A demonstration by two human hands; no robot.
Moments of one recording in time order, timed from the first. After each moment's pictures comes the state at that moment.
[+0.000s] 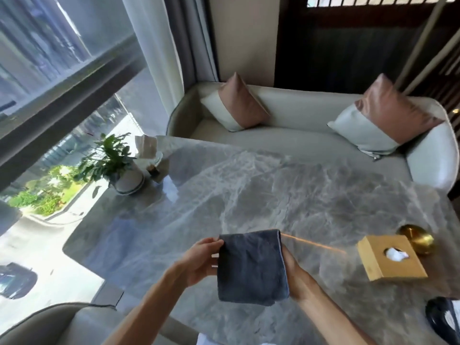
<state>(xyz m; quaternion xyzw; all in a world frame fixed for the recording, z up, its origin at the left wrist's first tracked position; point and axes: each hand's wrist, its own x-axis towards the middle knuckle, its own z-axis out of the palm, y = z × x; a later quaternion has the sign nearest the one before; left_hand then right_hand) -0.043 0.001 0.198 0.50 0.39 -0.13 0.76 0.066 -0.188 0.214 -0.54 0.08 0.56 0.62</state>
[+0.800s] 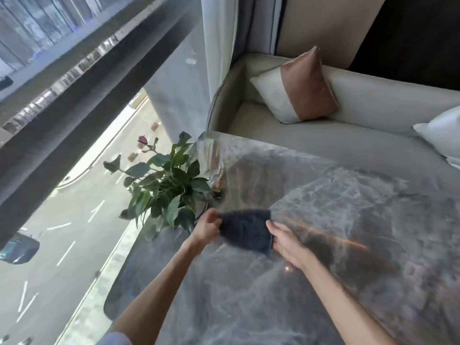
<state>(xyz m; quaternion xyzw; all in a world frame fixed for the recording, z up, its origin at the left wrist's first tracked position) -0.004 0.481 0.065 0.68 0.38 -0.05 0.63 0.113 0.282 0.050 -0.61 0.07 0.51 0.61</state>
